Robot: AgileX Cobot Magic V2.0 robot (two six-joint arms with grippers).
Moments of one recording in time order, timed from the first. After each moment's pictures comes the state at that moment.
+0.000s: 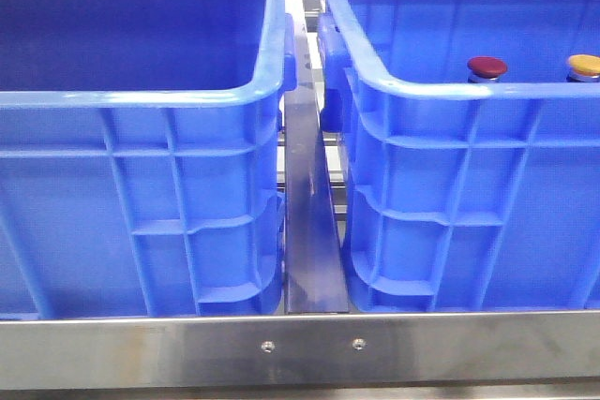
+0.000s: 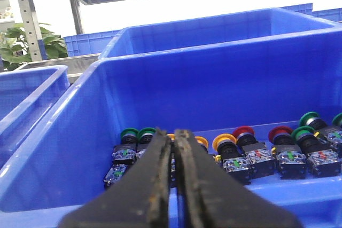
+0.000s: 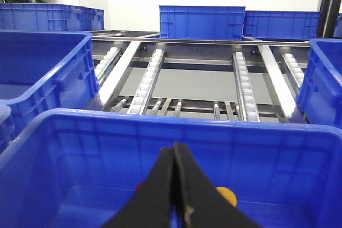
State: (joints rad) left arm 0.01 0.00 -0.01 0.02 -0.05 0.01; right arm -0.14 0.76 -0.60 1.82 0.23 -1.82
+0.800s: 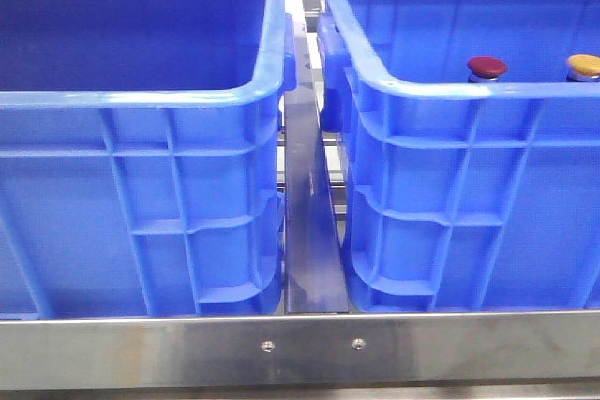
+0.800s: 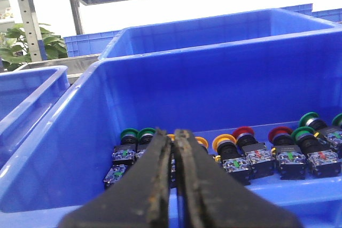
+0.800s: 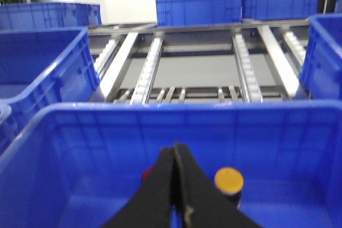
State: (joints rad) left arm 0.01 0.00 -0.01 0.02 -0.05 0.01; right arm -0.14 0.77 -0.60 1.58 0.22 -1.51
